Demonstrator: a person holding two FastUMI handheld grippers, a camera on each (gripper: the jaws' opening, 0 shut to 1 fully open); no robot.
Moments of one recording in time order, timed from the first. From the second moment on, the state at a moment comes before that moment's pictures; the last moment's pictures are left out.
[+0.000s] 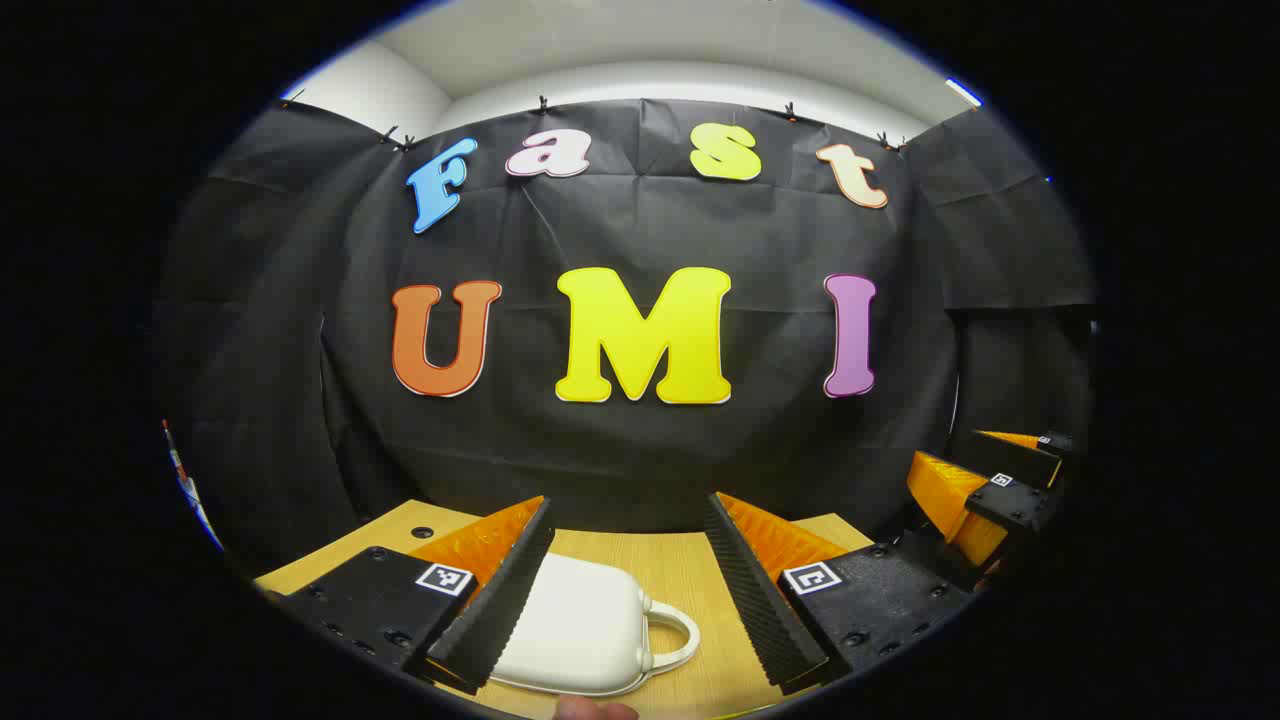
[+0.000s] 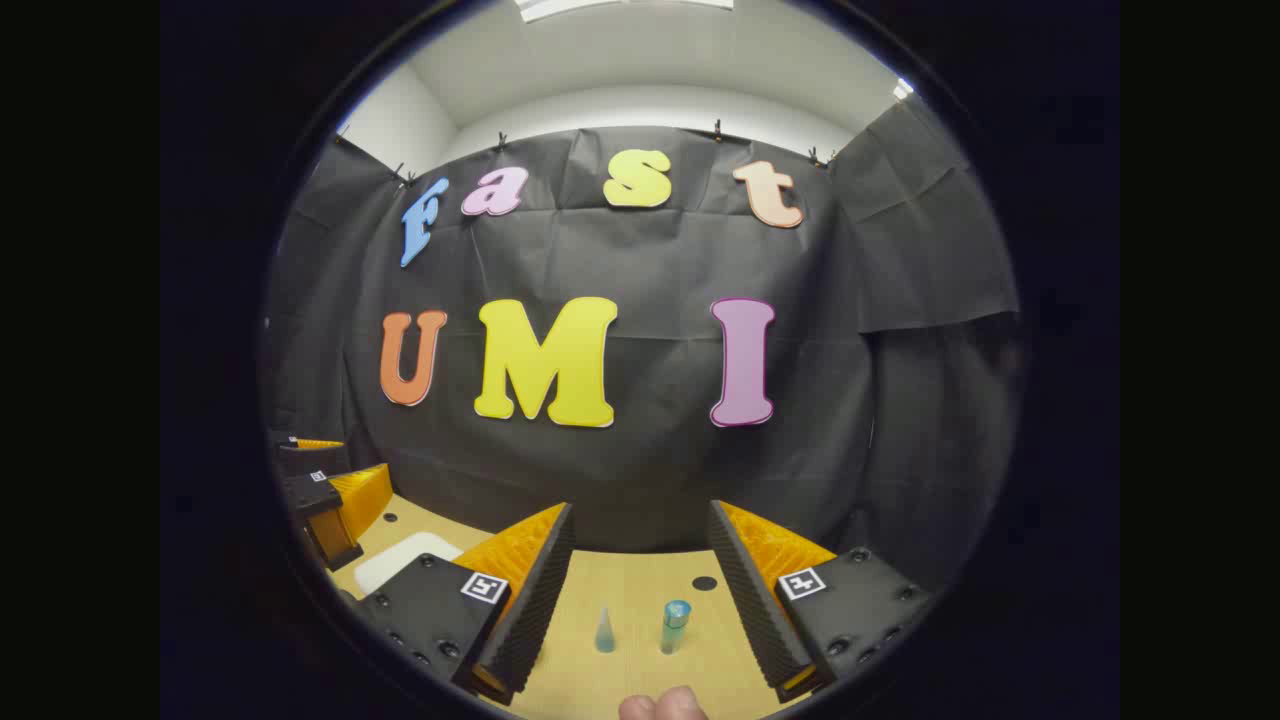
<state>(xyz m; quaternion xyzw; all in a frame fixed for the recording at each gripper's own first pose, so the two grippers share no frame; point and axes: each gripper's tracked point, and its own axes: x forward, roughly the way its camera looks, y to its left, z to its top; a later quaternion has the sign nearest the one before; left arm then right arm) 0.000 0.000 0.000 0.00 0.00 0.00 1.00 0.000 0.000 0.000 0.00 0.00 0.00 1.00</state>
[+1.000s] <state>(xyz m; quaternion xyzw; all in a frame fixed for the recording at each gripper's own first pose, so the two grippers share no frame) 0.019 -0.015 -0.029 0.01 0.04 -0.02 1.00 0.015 -0.024 -0.019 -0.01 0.02 0.00 1.00</state>
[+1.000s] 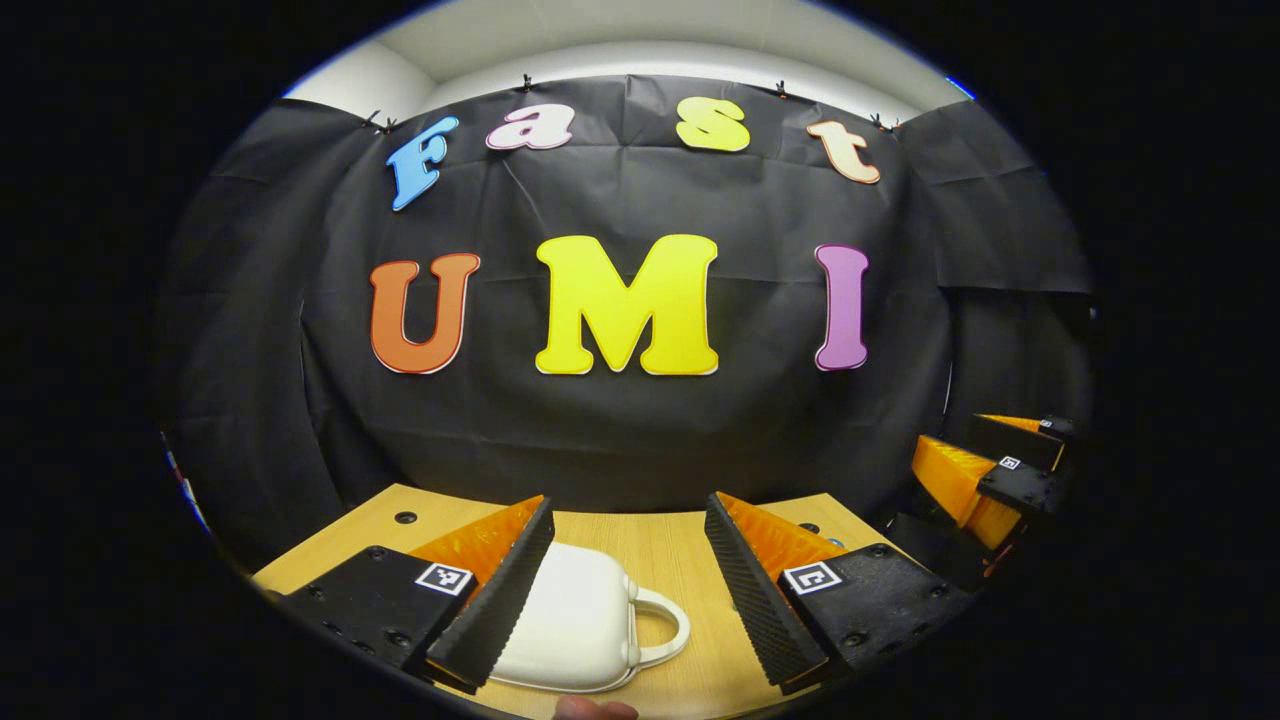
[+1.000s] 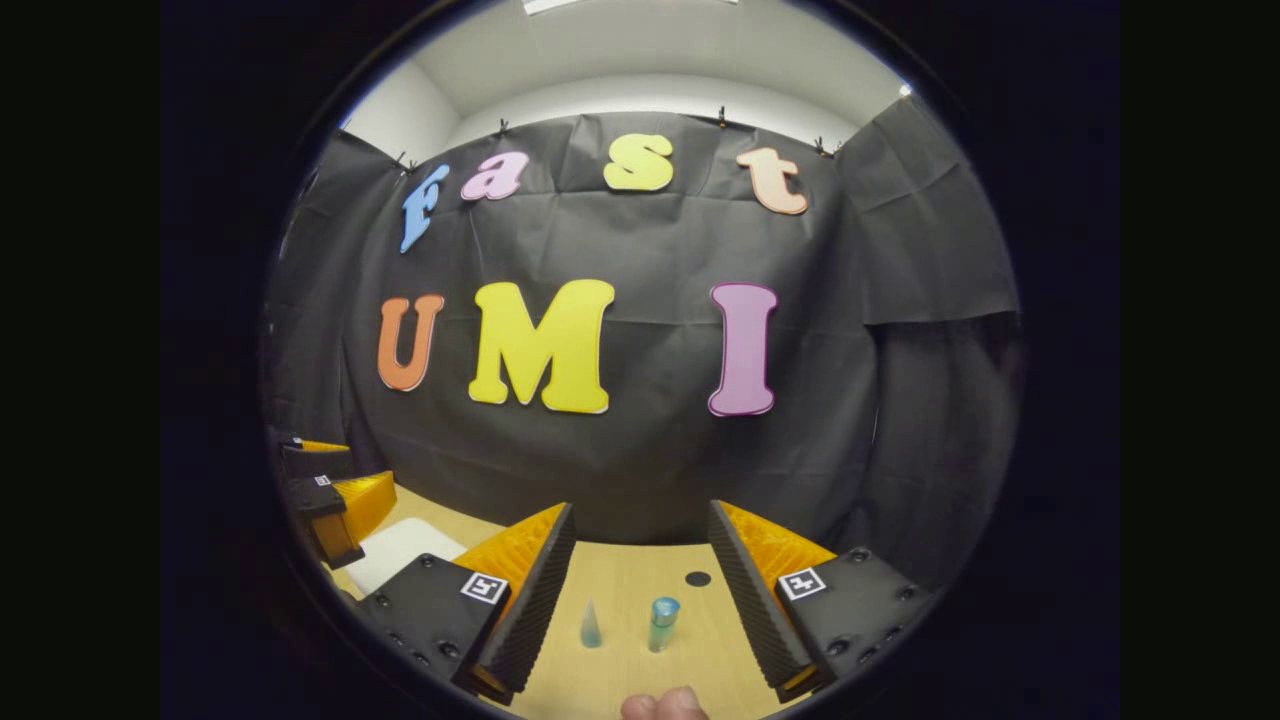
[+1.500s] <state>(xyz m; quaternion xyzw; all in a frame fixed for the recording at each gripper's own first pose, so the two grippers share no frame) 0.034 -0.071 -0.148 0.25 0.15 -0.11 0.95 0.002 -0.112 -0.062 -0.04 0.08 -0.06 0.99</state>
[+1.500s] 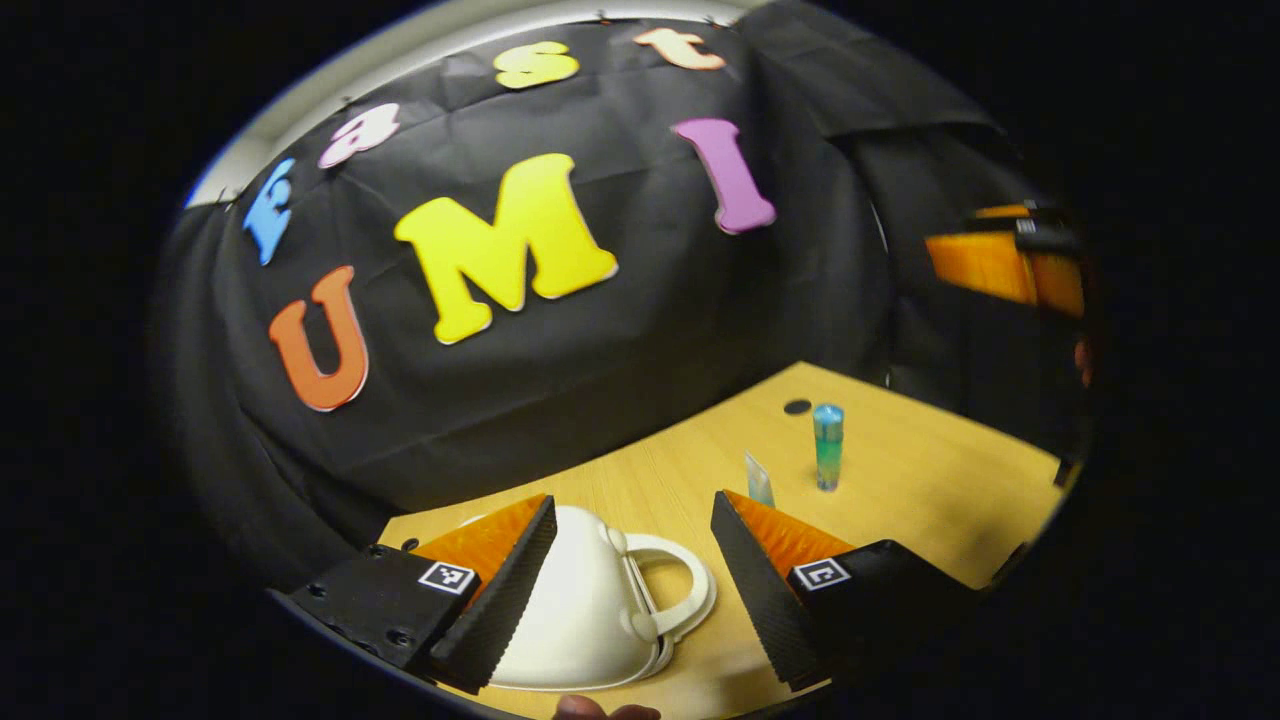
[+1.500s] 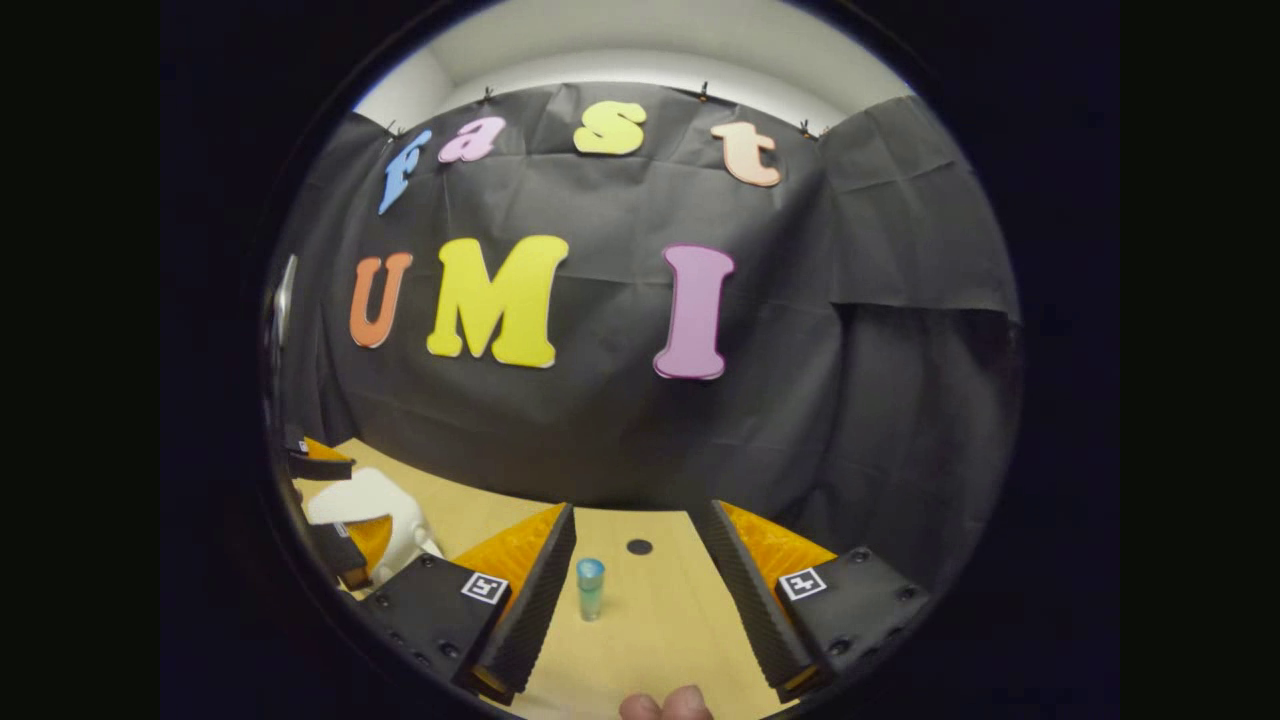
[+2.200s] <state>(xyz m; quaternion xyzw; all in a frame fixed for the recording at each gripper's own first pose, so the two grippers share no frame) 0.049 -0.052 -0.271 0.47 0.29 -0.12 0.82 -0.024 -0.173 -0.091 0.00 0.12 -0.10 0.99</state>
